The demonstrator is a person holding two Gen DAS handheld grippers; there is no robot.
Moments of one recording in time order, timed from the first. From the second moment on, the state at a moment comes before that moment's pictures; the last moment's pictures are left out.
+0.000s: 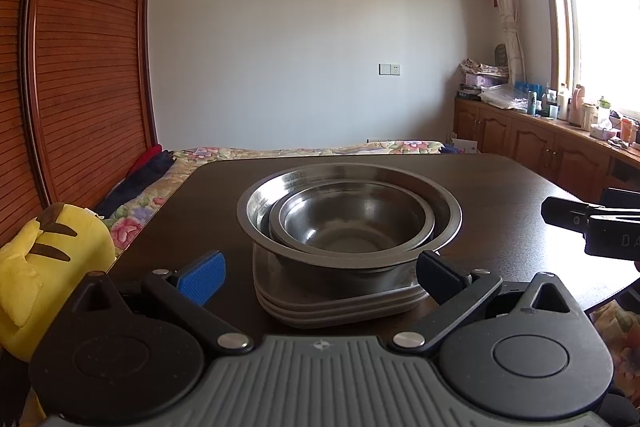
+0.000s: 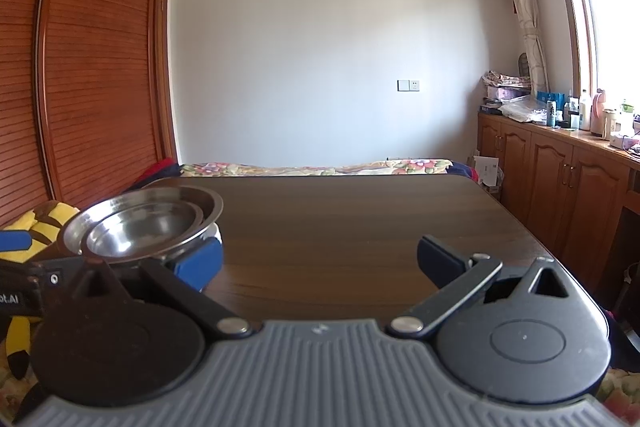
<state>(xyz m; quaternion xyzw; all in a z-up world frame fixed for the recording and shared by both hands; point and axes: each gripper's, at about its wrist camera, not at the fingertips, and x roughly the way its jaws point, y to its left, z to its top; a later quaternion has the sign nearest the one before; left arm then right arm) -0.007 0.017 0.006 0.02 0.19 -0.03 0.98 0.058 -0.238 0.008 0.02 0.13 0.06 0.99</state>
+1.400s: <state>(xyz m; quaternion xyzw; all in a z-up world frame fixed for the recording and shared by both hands) -0.008 0.017 0.006 0.03 0.19 -0.03 0.98 0.060 -0.239 0.008 0.02 0.13 0.06 0.99</state>
